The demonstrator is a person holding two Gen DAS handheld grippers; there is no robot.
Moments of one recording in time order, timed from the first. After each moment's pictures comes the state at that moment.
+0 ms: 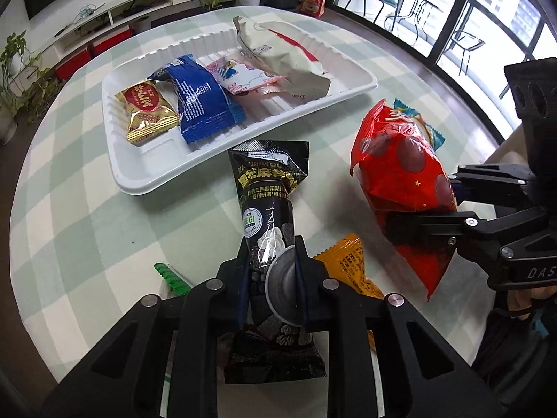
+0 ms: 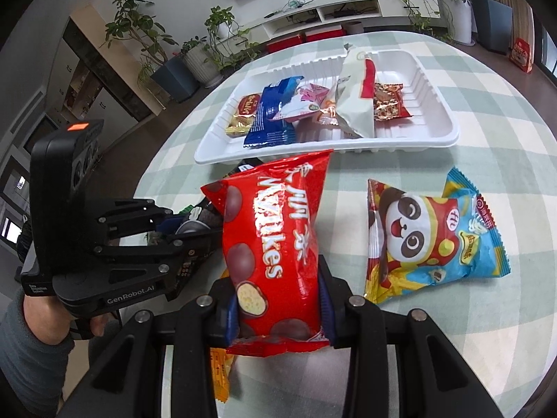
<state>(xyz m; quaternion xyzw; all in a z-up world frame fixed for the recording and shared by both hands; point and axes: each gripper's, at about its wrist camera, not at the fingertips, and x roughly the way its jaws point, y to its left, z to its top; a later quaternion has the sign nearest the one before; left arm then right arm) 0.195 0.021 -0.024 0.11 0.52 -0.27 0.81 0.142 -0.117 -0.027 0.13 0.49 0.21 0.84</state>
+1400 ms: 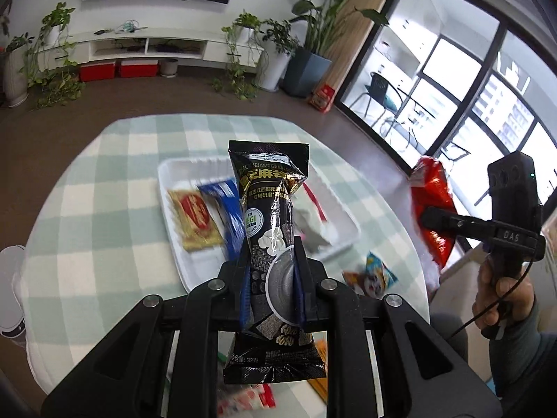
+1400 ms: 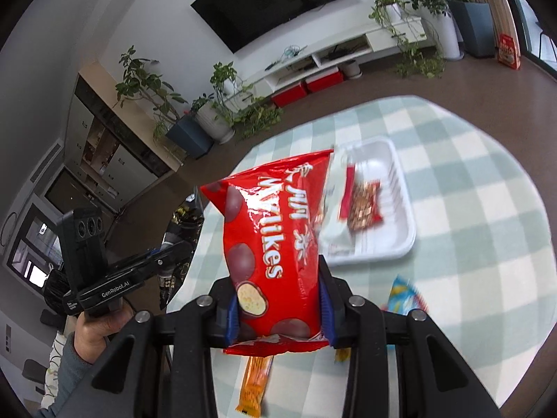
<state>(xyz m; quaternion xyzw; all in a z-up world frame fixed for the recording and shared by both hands) 0.239 0.093 0.090 -0.08 0.41 -0.27 0.87 0.174 -0.188 0.081 0.21 0.40 0.21 0.87</state>
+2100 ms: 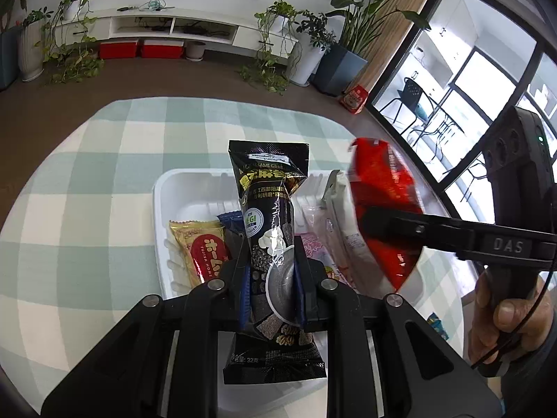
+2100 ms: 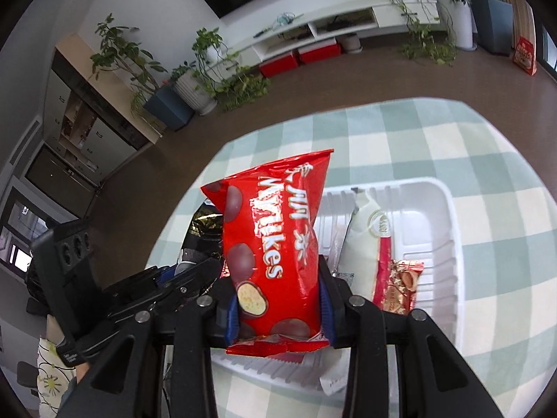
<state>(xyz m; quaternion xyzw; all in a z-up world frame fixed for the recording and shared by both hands) 0.353 0.062 0.019 -0.10 0.44 -0.21 0.87 0.333 -0.123 0.026 0.16 0.49 0.20 0.84</state>
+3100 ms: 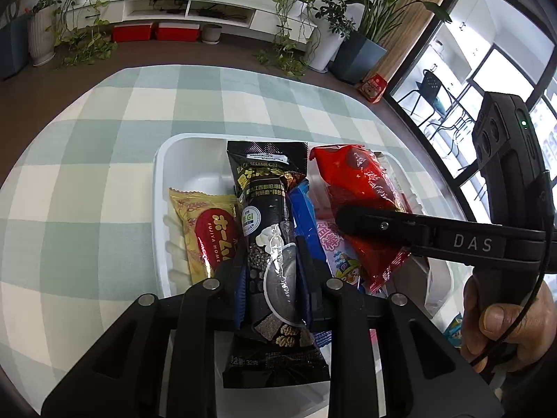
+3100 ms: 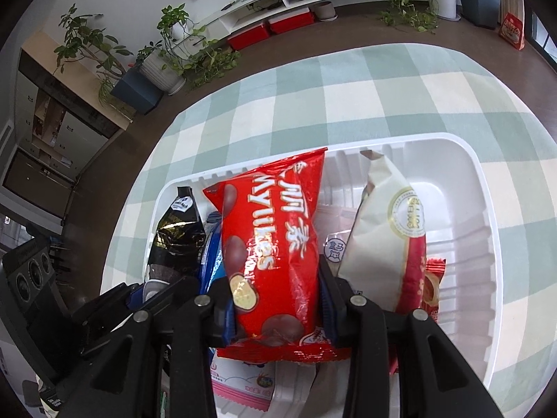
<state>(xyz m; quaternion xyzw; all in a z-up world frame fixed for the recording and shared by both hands) 0.372 0.059 -0.021 -0.10 0.47 -0.18 0.86 0.367 -0.111 -0.029 0.15 0.54 0.15 0.82</state>
